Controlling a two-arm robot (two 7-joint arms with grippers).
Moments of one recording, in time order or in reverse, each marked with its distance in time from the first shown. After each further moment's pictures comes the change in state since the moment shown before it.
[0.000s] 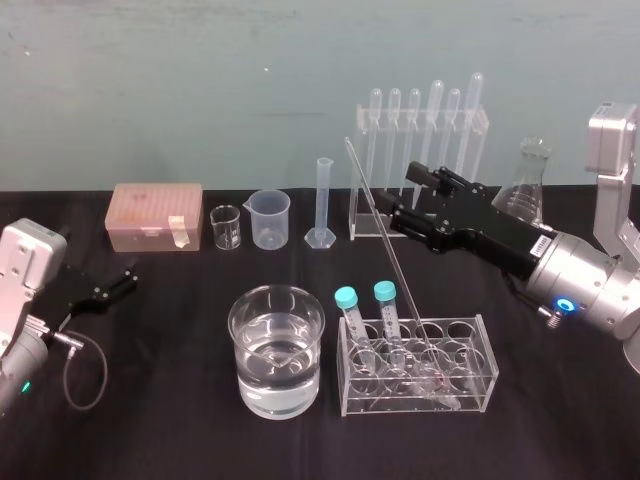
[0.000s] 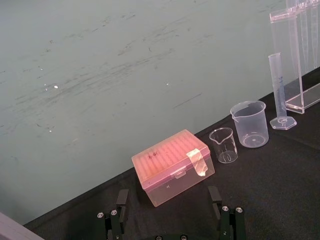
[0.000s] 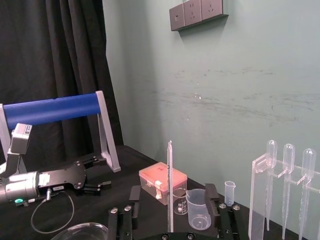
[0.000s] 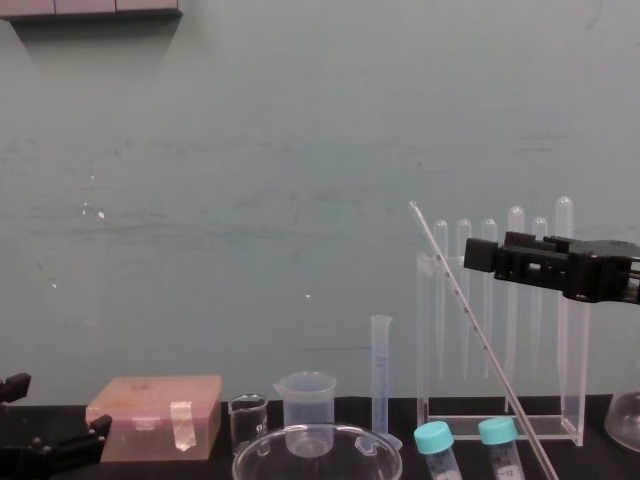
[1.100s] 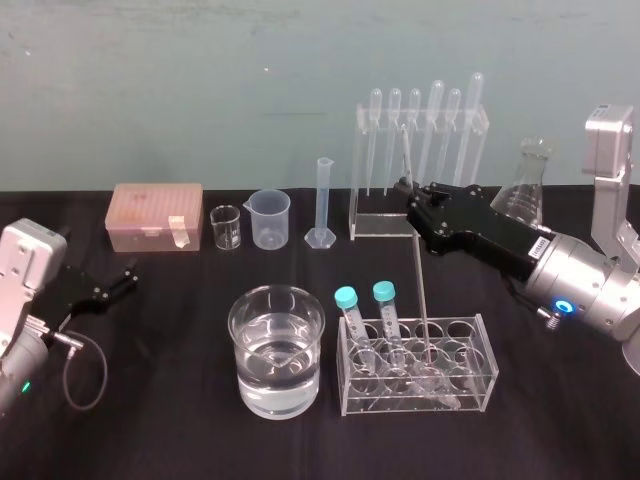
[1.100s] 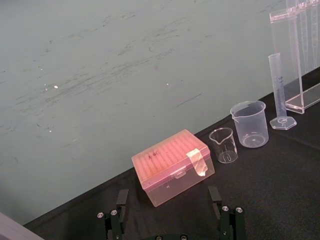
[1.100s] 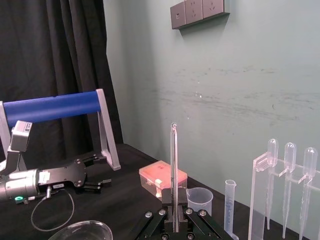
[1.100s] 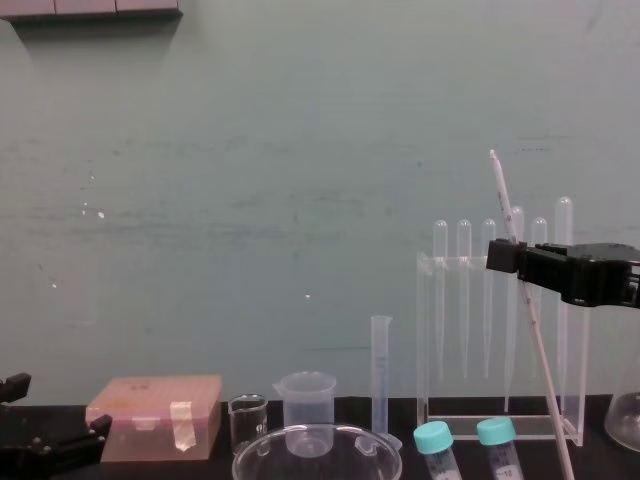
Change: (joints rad) left arm 0.000 0.000 0.000 0.000 0.000 0.000 0.000; right arm 0.000 -0.001 -0.003 0.001 -0.008 0.000 0.001
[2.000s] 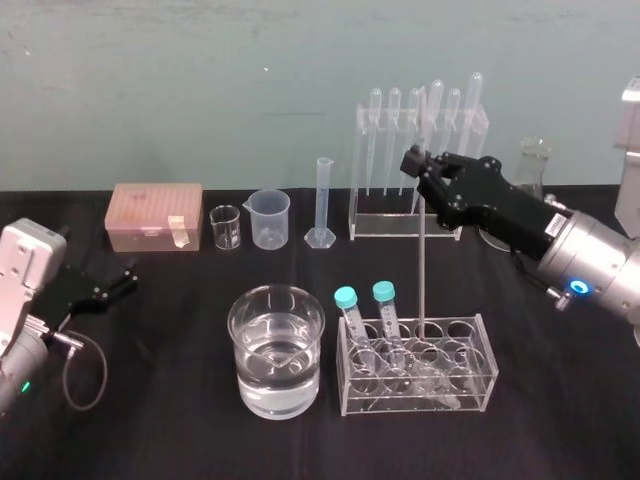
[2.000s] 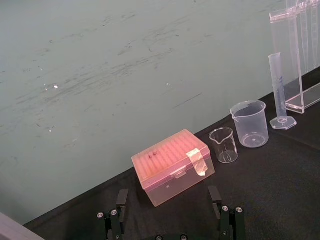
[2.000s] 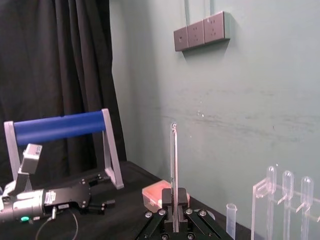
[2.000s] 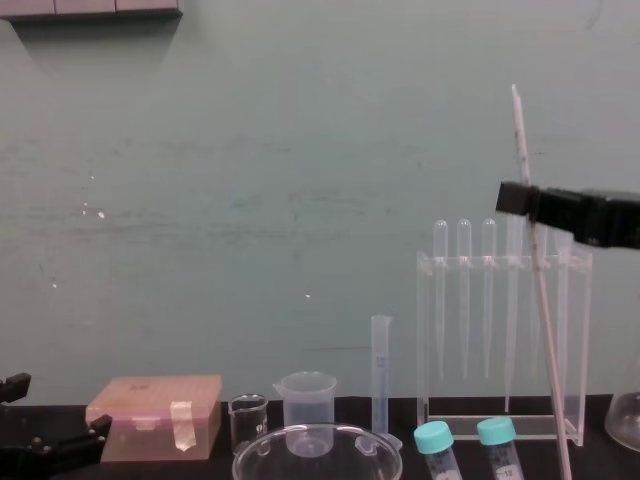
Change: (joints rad) left arm 0.000 0.000 0.000 0.000 0.000 0.000 0.000; right arm 0.008 0.027 0.014 -0.045 0.062 -0.018 0.002
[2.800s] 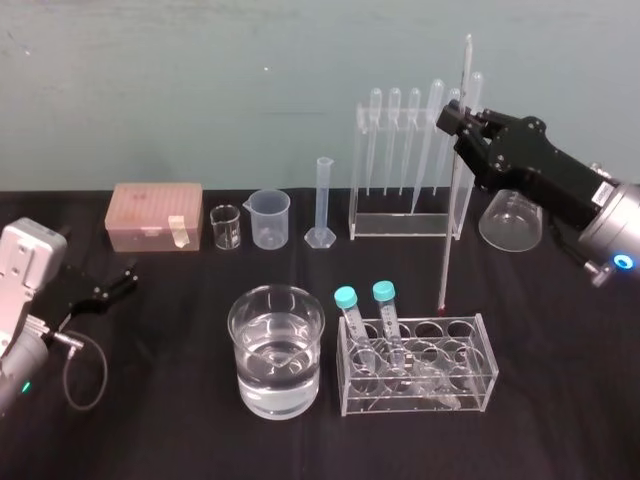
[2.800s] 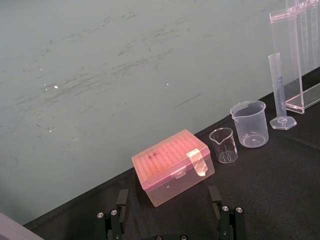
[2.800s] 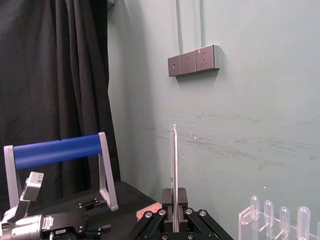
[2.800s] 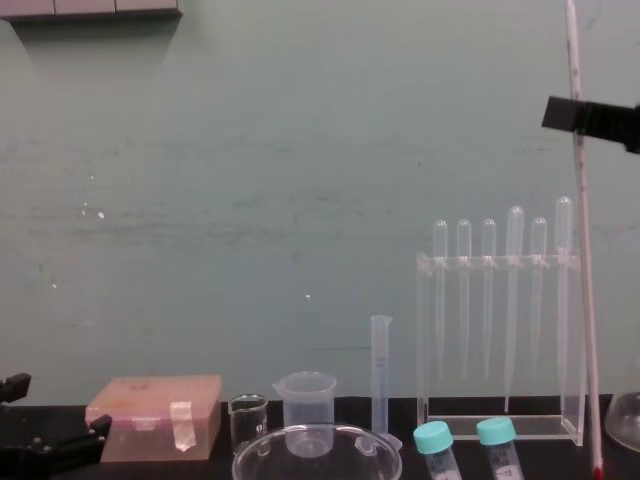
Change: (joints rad) left arm 0.000 0.000 0.000 0.000 0.000 0.000 0.000; right arm -0.028 0.084 0.046 -0.111 0.087 -0.009 -0.055
